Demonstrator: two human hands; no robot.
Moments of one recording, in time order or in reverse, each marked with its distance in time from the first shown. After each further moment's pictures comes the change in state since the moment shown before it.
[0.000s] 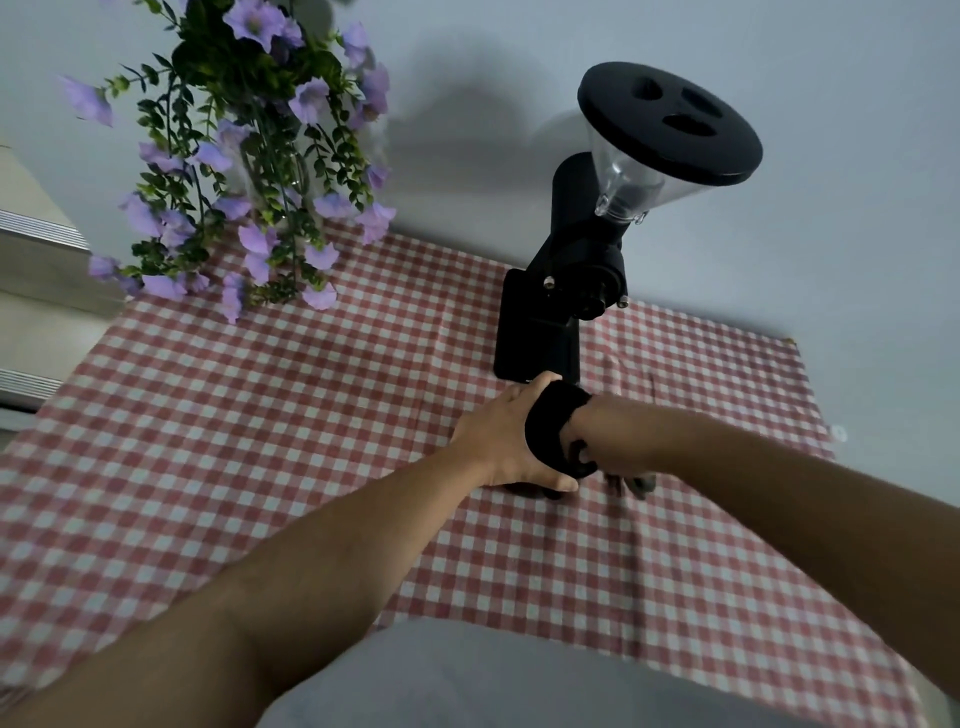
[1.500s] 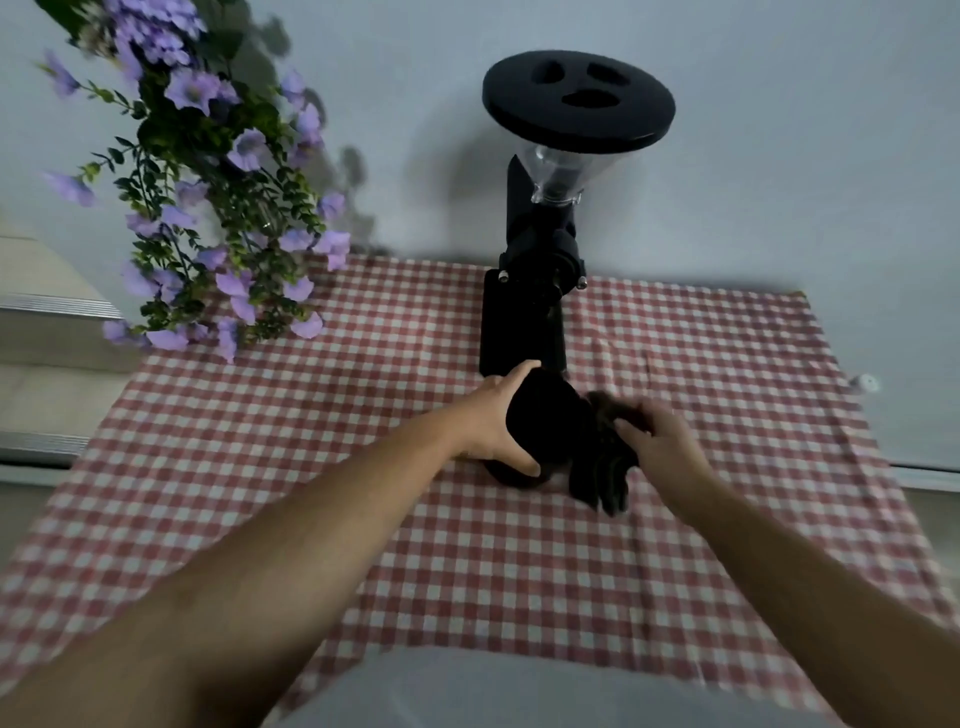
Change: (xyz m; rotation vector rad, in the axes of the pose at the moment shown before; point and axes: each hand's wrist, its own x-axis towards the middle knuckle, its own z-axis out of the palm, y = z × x) left_hand 0.014 0.011 -0.019 0.005 -0.257 -0.171; right_hand -0.006 0.044 0.103 1.501 0.741 0.210
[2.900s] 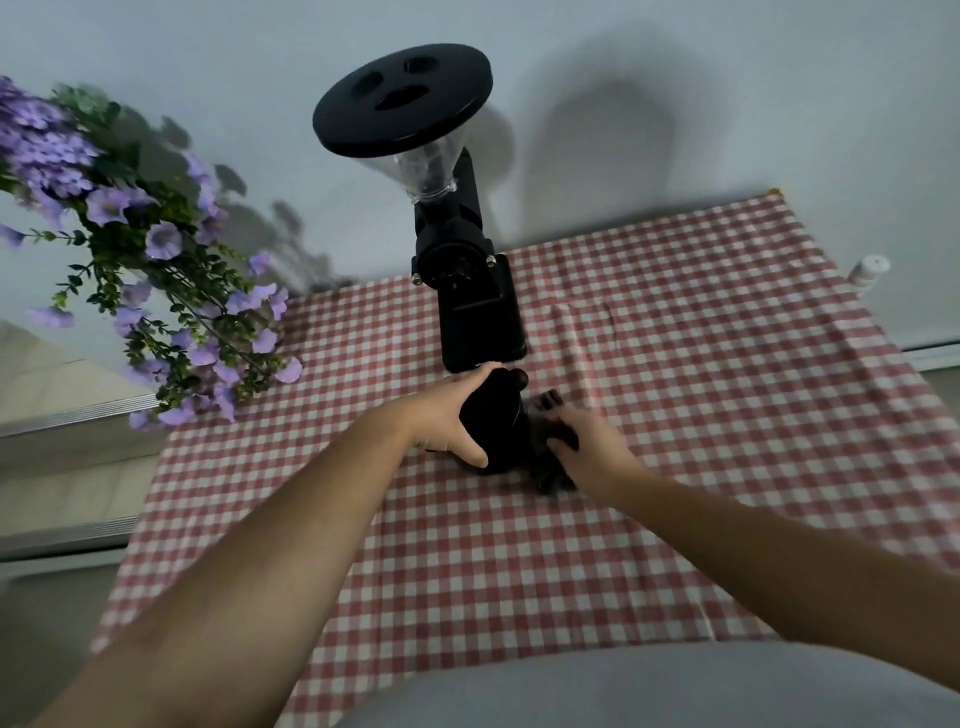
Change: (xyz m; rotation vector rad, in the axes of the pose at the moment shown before) left_hand -0.006 0.036 -0.007 0.293 -0.150 -0.160; right_hand -0.010 0.044 0.016 -0.193 -0.172 -0.168
